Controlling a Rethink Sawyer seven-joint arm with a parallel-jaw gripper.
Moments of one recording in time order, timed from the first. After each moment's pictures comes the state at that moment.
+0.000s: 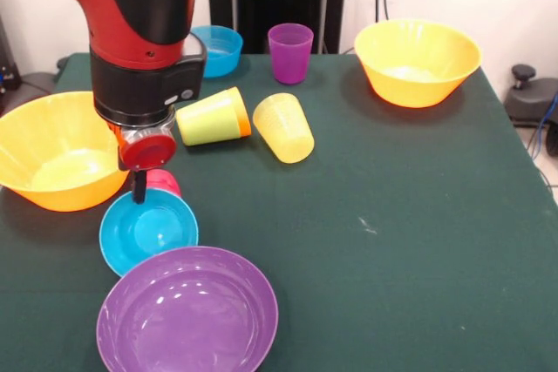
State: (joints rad) arm -0.37 -0.36 -0.11 1.21 -0.15 0.69 2.55
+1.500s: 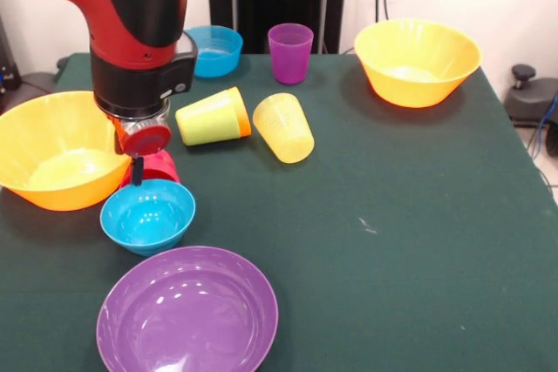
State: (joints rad) arm -0.41 -0.37 -0.08 1.29 -0.26 0.67 2.55
